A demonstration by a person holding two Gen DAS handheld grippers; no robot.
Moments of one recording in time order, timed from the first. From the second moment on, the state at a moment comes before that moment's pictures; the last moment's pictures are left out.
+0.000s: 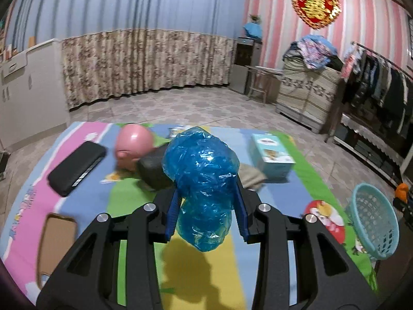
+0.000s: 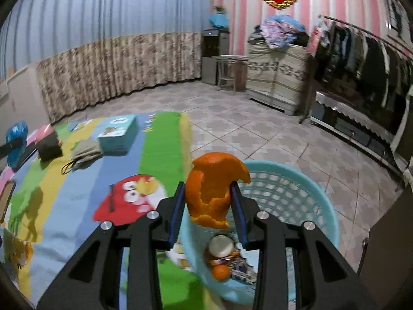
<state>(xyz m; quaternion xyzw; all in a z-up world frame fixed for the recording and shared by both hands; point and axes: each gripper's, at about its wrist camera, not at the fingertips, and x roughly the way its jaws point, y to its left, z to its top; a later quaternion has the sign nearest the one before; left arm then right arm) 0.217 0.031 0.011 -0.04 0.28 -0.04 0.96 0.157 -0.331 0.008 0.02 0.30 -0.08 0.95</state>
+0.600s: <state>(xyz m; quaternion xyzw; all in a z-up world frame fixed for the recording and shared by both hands) 0.199 -0.170 0.006 0.03 0.27 -0.19 0.94 0.126 -0.418 -0.008 0.08 0.29 -0.12 0.94</state>
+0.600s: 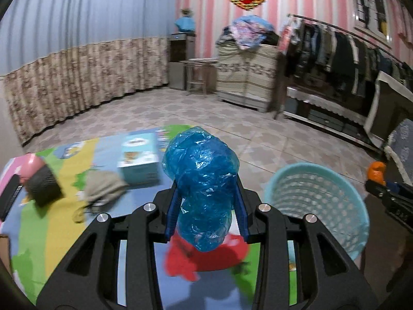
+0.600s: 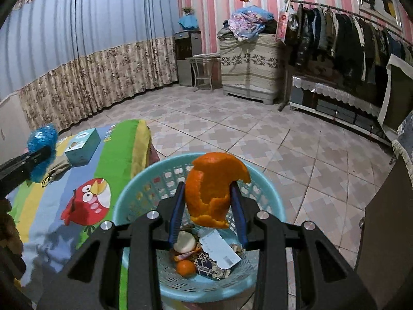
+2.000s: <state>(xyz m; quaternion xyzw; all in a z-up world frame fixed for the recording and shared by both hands) 0.228 -0.324 -0.035 0.09 0.32 -0.28 0.90 0.131 -0.462 -0.035 0.15 0.30 -0.16 0.93</state>
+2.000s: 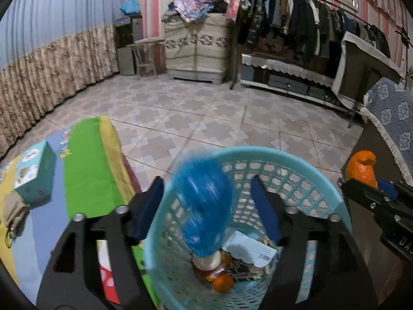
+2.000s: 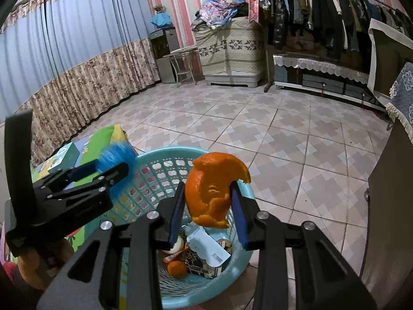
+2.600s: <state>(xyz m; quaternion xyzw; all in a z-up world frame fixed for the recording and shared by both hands) 0.231 -0.246 -0.010 0.07 0.28 -0.20 0.94 0.169 -0.436 -0.046 0.14 0.32 -0.14 0.92</state>
